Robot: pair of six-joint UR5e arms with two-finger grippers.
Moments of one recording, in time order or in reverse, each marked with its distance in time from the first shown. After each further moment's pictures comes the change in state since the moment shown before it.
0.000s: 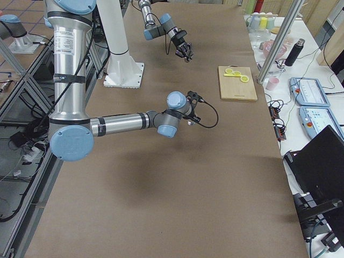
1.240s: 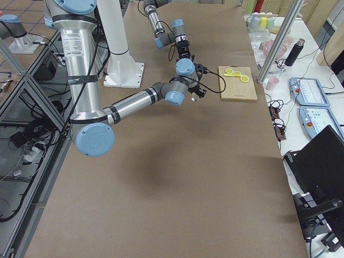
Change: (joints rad) left arm -0.075 -0.172 0.271 -0.176 -0.408 0.245; right arm -0.033 0.159 0.169 -0.359 0.032 -0.093
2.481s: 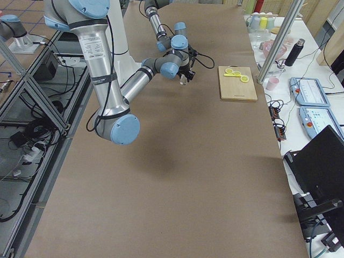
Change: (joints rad) left arm -0.007 -0.045 0.068 -0.030 -0.028 -0.001; right arm -0.204 0.190 0.115 -0.396 -0.101 -0.001
